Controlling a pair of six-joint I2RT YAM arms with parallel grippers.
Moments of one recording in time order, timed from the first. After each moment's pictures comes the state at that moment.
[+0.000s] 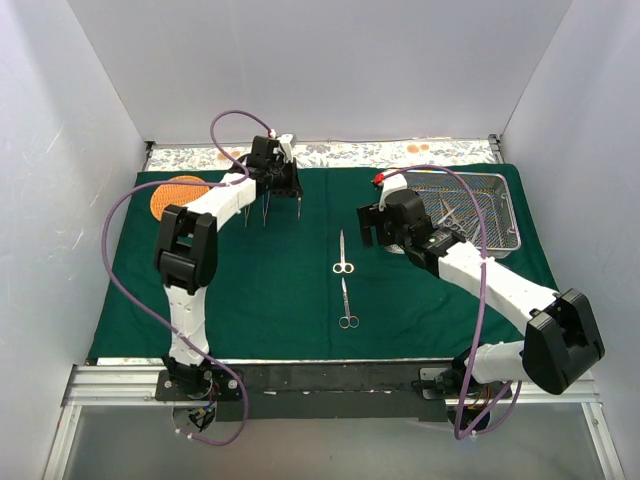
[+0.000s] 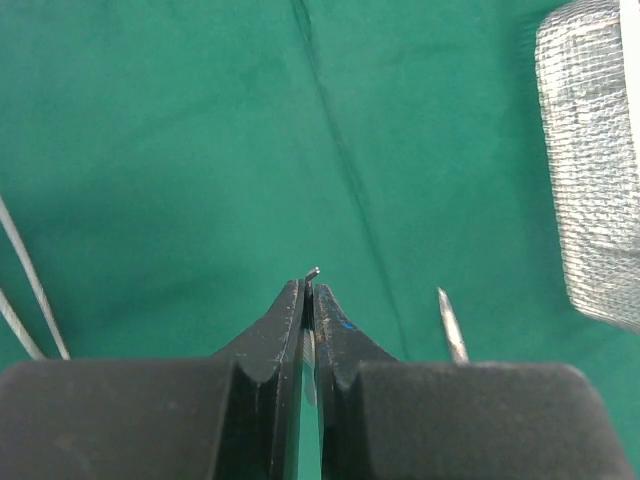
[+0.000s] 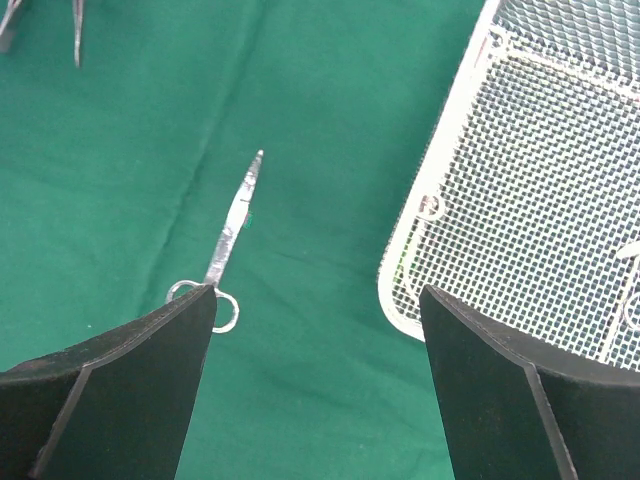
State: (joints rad) left arm -0.34 2.04 1.59 -0.28 0.27 -0.27; right arm 0.65 1.32 0.93 -0.20 0.21 0.16
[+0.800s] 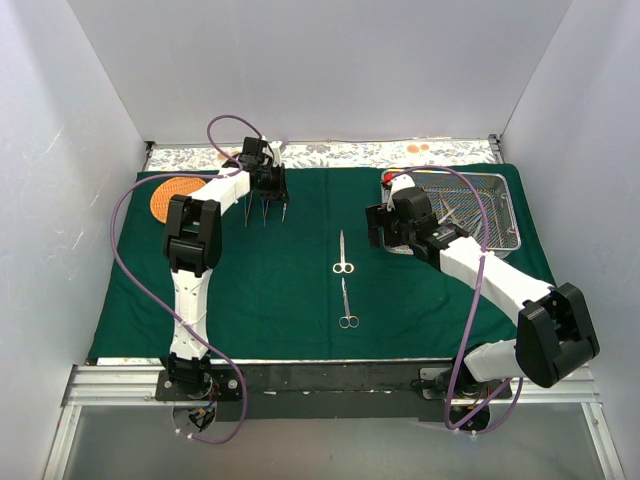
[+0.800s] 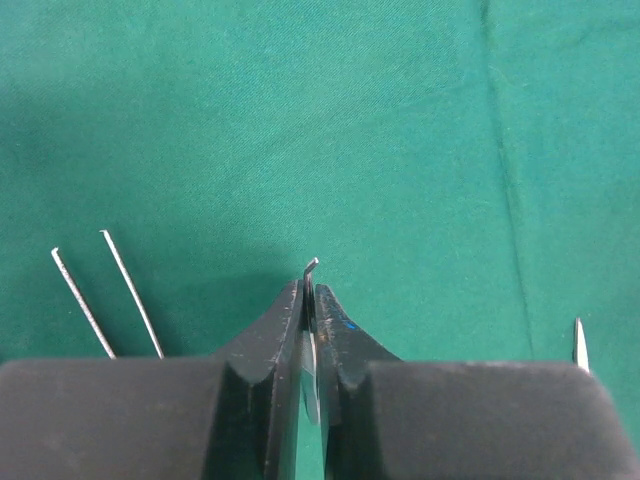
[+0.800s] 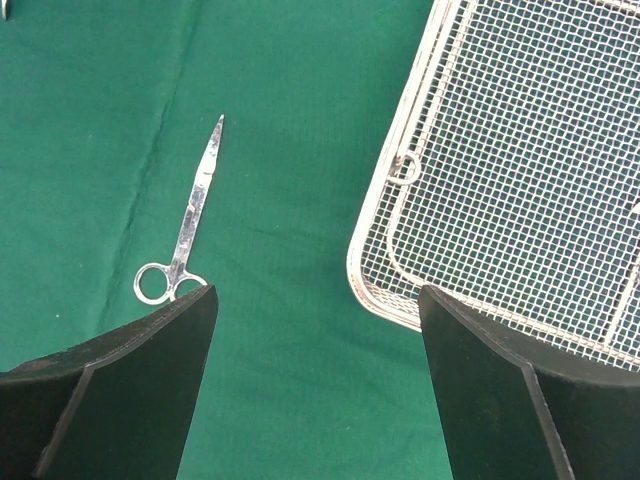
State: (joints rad) left arm -0.24 2.26 1.78 -0.40 0.32 -0.16; right arm 0.55 1.36 0.92 -0.24 0.13 0.19
